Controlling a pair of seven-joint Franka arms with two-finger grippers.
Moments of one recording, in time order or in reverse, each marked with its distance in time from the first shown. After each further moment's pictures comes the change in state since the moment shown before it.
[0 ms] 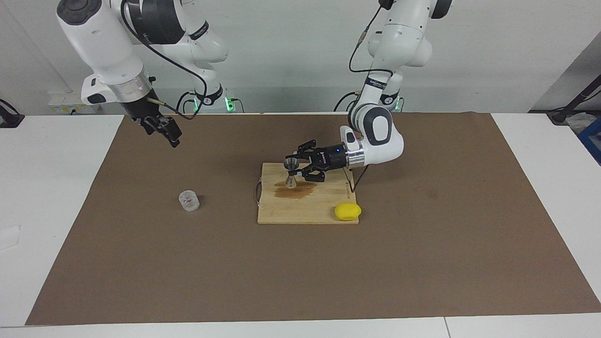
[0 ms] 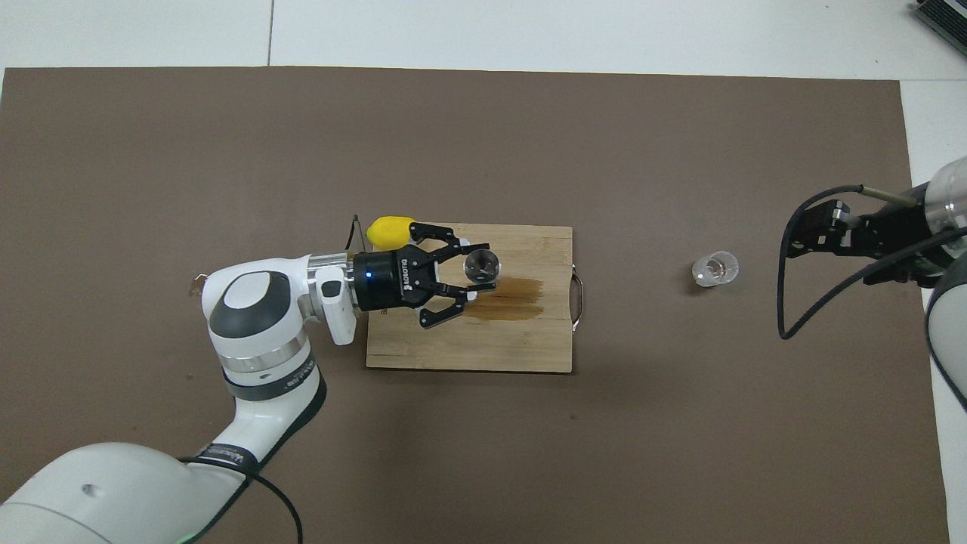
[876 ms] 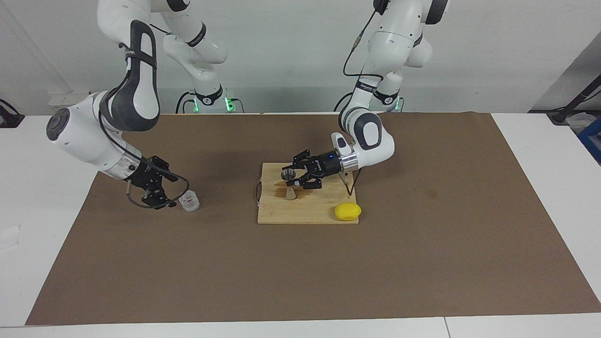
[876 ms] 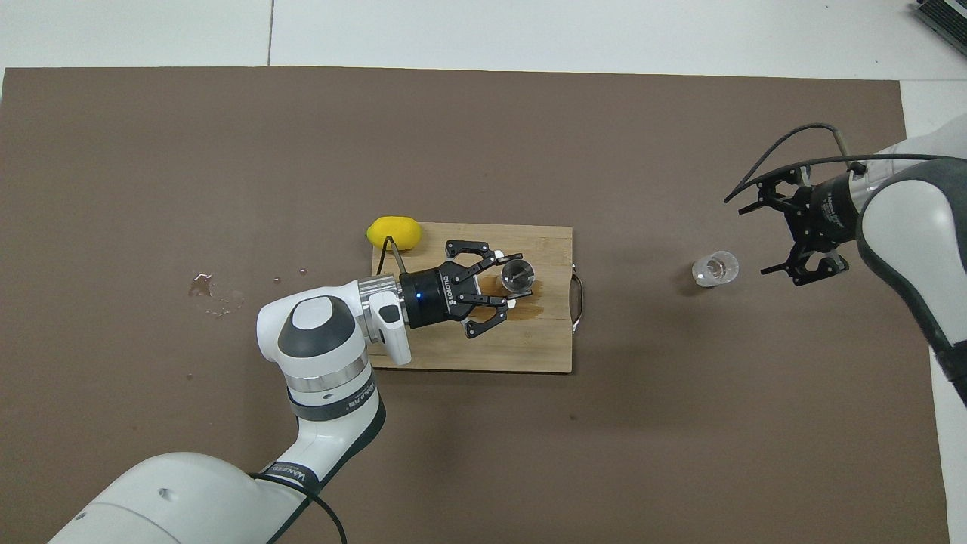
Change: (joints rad) left arm -0.039 0.058 0.006 0.015 -0.097 0.070 0.152; right arm -0.180 0.270 -0.004 -0.161 0.351 0.360 0.423
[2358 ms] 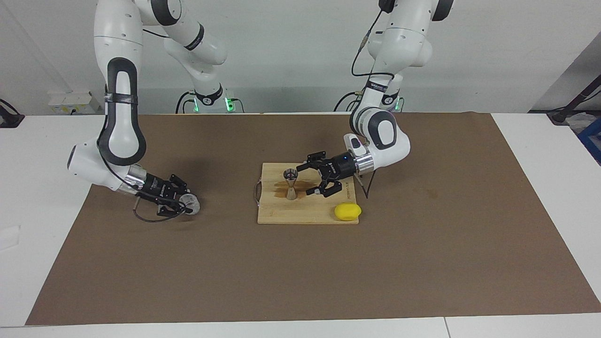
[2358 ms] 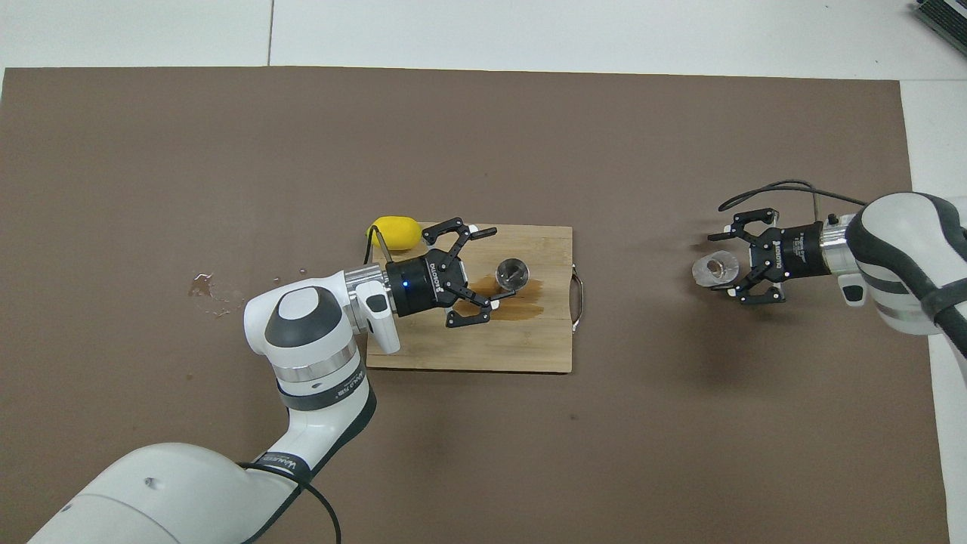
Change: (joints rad) left arm 0.078 -0.050 0.018 0.009 0.101 0.000 -0.002; right arm -0.052 0.100 0.007 -0.112 0.384 0.037 -0.256
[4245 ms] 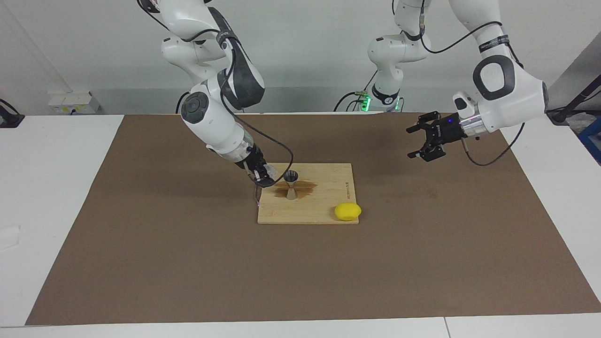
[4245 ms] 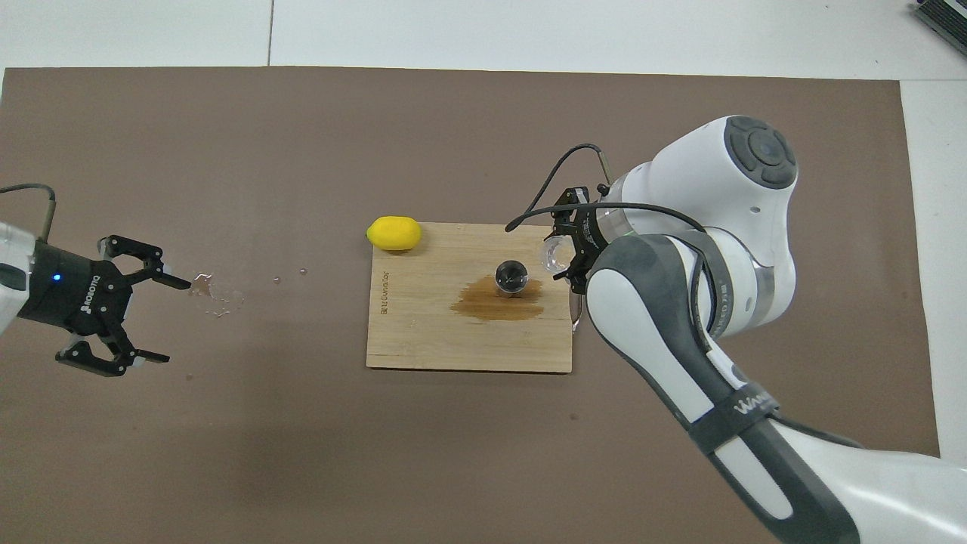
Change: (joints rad) left arm 0.533 -0.335 0.014 0.159 1.528 -0.547 -0.737; right arm 0.570 -0.111 0.006 0.227 -0.489 -0.005 0.661
